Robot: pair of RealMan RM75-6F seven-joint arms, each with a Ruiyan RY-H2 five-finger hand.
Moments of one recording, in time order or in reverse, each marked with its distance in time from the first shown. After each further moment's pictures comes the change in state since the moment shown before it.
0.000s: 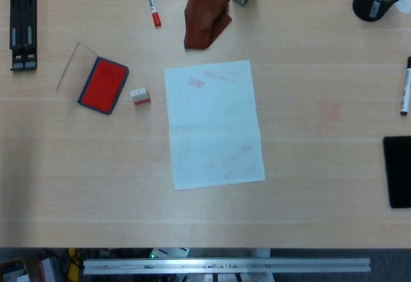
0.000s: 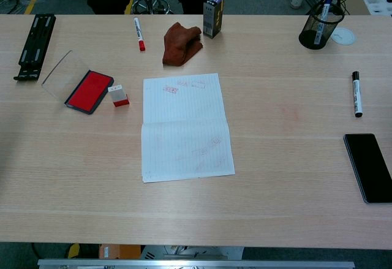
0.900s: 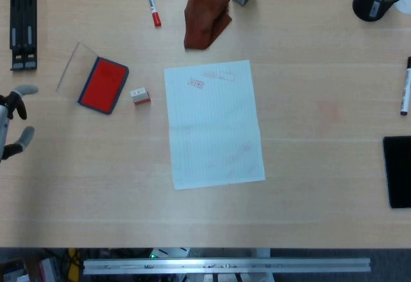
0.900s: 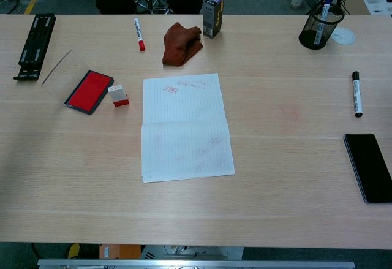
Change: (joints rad) left arm -0.108 0.035 -0.009 -0.046 0.098 -0.115 -0.060; right arm 0.065 0.041 0.058 -0.022 0.026 -0.043 -0.012
